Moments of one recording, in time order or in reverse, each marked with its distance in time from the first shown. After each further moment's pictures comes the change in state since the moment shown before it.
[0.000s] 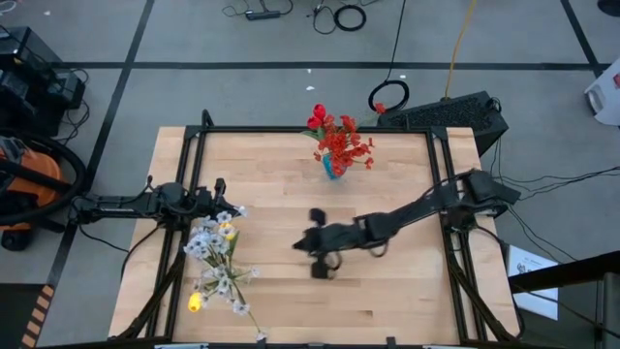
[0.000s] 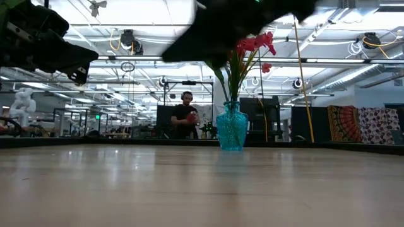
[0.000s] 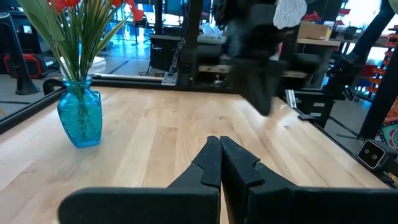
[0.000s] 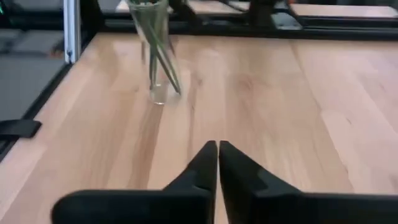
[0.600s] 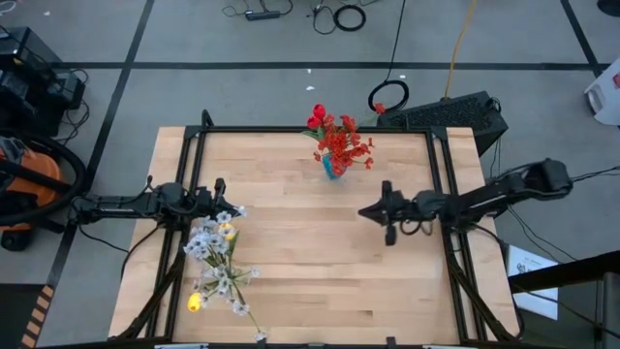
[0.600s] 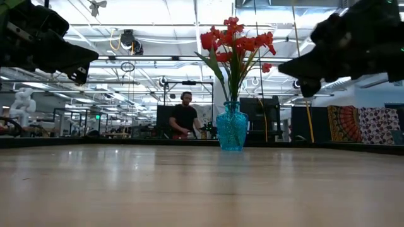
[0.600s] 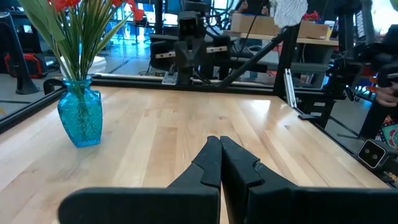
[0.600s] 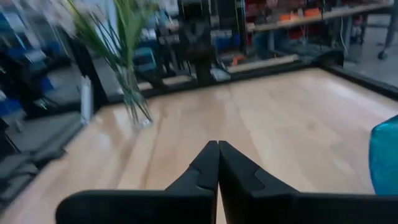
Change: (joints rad) left arm 0.000 0.000 0.000 0.000 -0.001 0.000; right arm -0.179 -0.741 -1.036 0.702 -0.084 0.088
